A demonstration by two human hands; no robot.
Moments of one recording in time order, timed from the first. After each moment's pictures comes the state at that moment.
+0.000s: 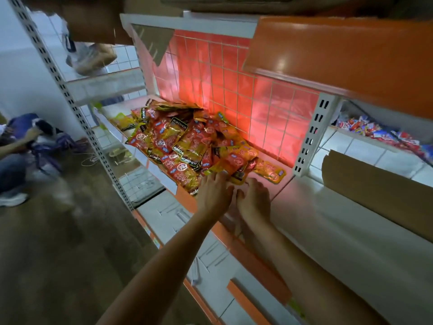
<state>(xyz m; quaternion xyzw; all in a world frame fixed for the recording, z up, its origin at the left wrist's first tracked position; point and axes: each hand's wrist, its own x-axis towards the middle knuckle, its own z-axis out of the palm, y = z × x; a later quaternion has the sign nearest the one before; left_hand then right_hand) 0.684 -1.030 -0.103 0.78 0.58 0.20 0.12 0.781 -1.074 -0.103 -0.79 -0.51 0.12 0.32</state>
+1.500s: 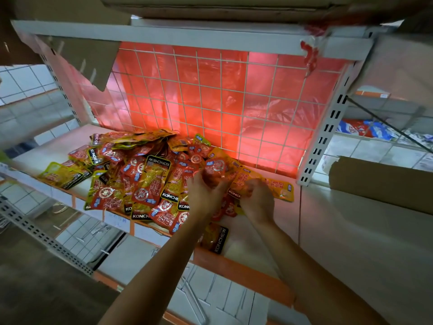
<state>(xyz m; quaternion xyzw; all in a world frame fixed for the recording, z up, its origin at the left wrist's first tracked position) 0.654 -0.874 -0.096 0.70 0.47 0.35 0.40 0.757 -0.956 -0.104 -0.85 -0.33 0.04 0.41</state>
